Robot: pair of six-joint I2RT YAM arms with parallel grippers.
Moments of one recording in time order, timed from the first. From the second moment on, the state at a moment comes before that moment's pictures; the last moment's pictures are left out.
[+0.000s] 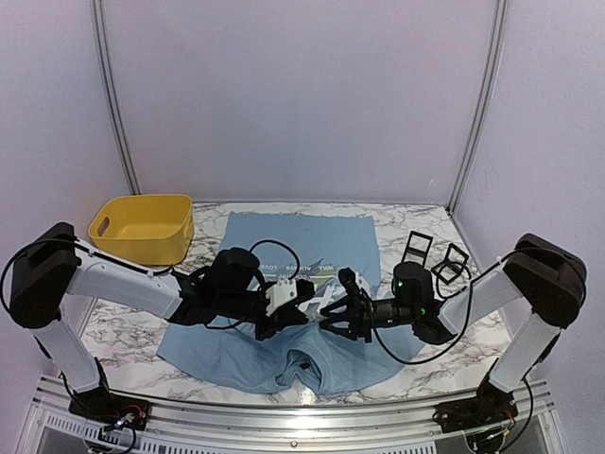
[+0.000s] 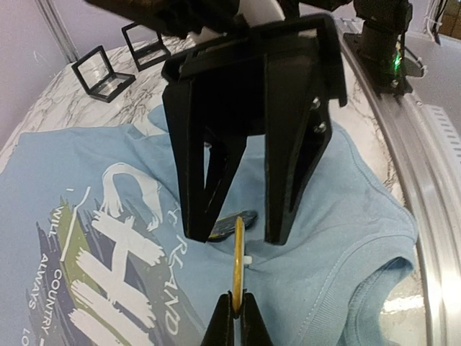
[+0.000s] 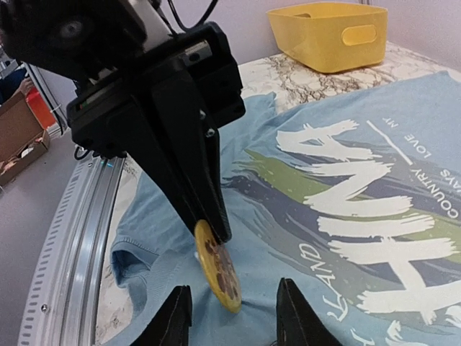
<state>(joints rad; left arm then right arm) -0.98 1.70 0.86 0.28 0.38 0.36 0.73 1.69 0.46 0.91 -0.75 0.07</state>
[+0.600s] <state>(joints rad) -1.18 1.79 0.83 0.26 -0.14 0.84 0.72 1.42 0.48 0.54 -0.32 -0.06</state>
